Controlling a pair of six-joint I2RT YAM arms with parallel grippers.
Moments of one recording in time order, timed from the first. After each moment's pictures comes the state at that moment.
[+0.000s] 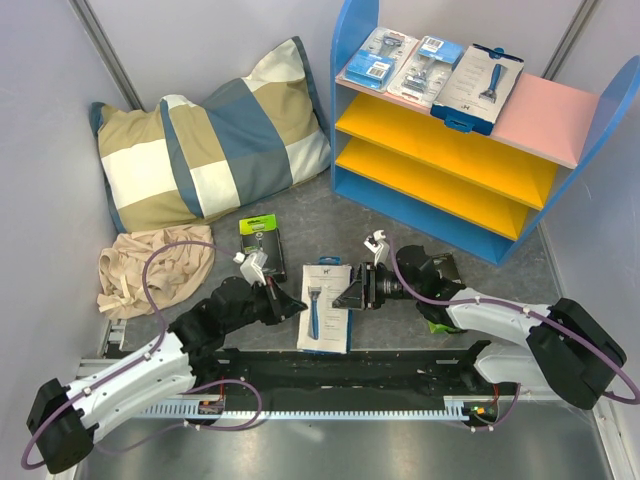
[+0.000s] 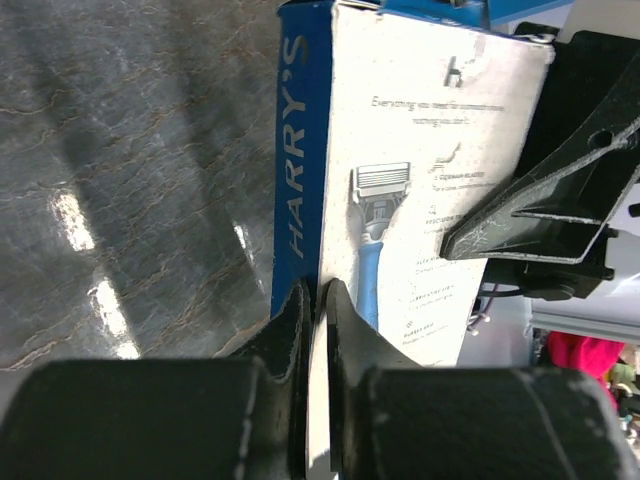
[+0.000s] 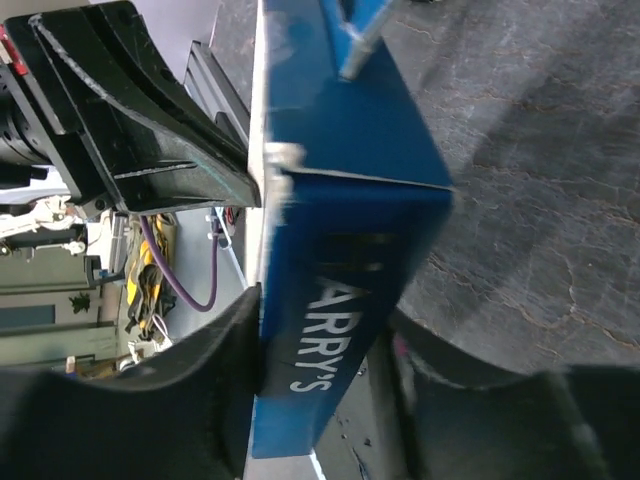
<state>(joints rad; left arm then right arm) -0.82 0.60 0.26 -0.09 0.08 -0.97 0.73 1.23 0.41 0.40 -0.59 0.82</state>
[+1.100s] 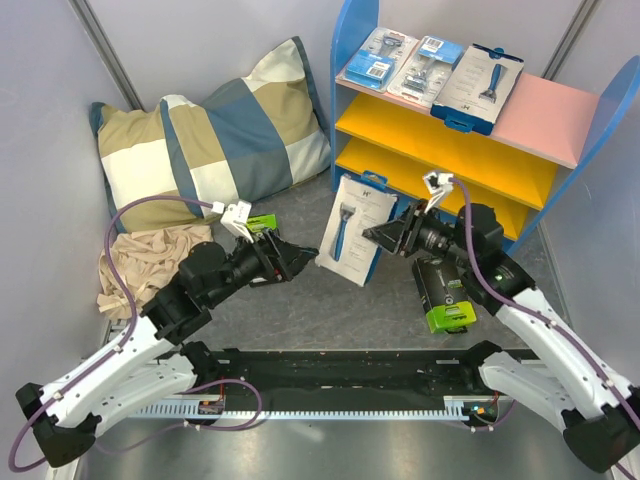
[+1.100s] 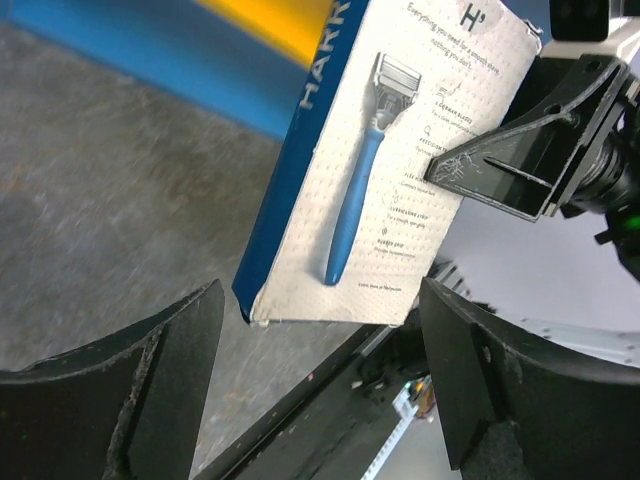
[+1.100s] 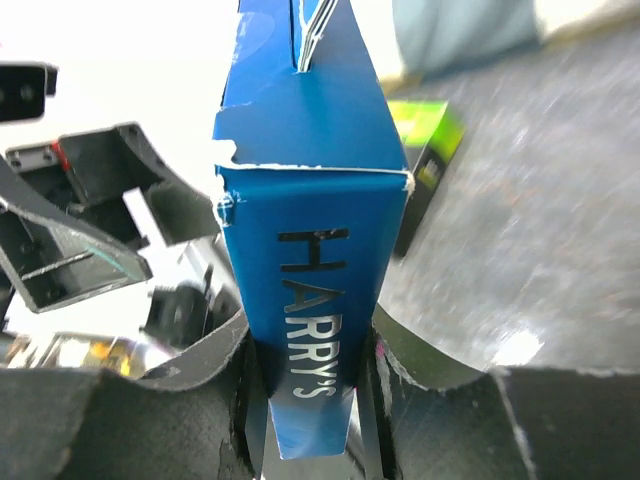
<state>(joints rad) -0.82 0.69 0.71 -0.16 -0.02 -0.75 0.52 0.91 0.81 -0.06 -0.46 0.65</state>
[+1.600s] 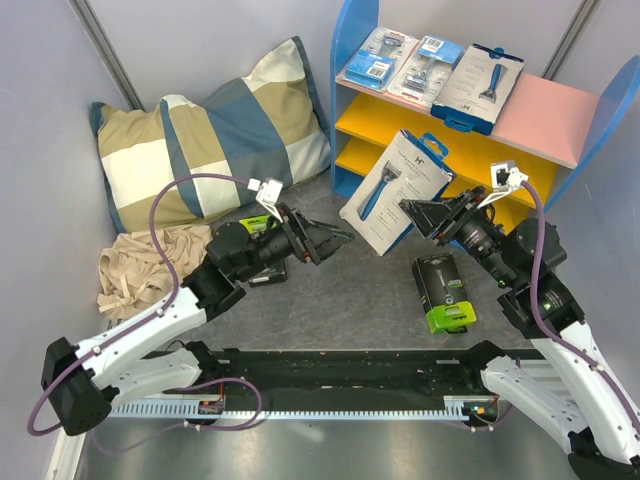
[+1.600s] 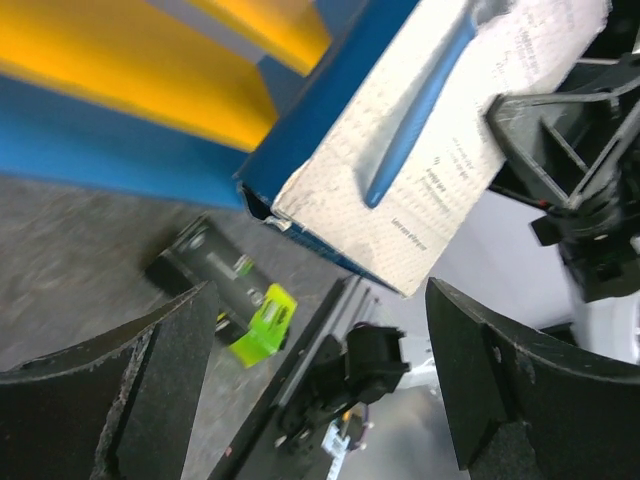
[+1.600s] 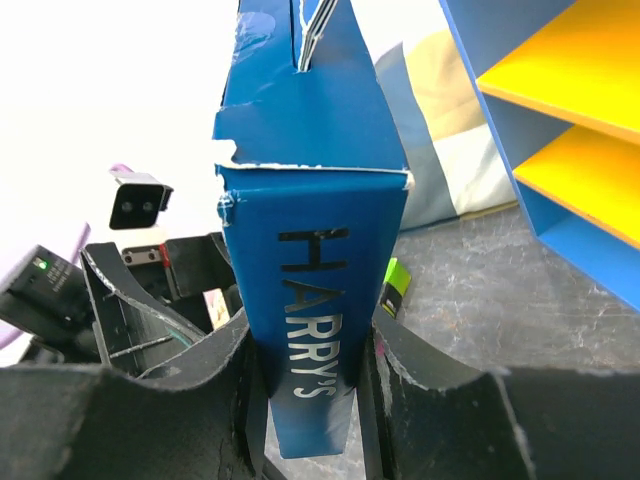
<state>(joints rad) -0.82 0.96 0.76 0.29 0.19 -0.81 0.51 0.70 0.99 -0.18 -0.16 0.61</state>
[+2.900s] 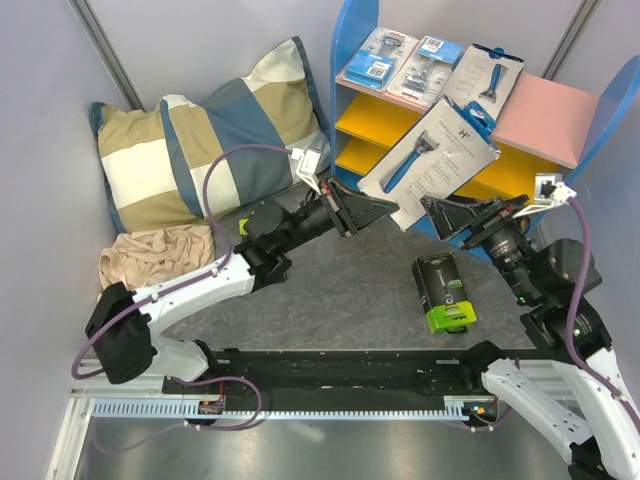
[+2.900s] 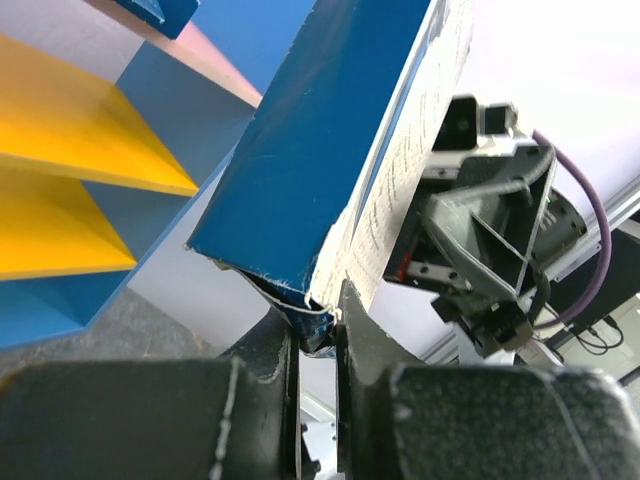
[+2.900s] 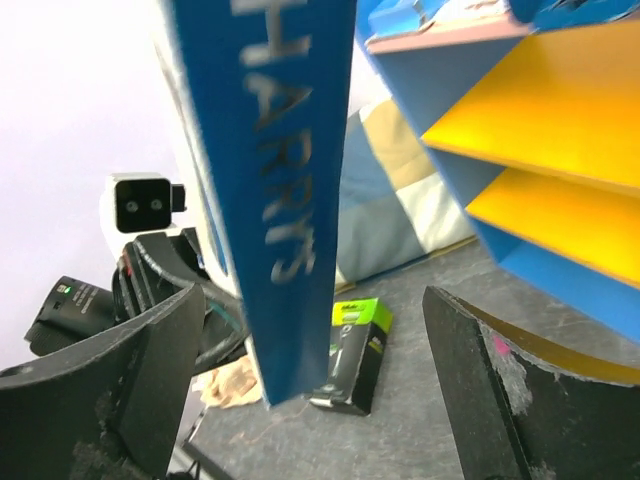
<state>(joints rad) -0.90 1.35 0.98 0.79 0.30 -0.94 0.50 0.61 1.05 -0.27 0.01 0.64</state>
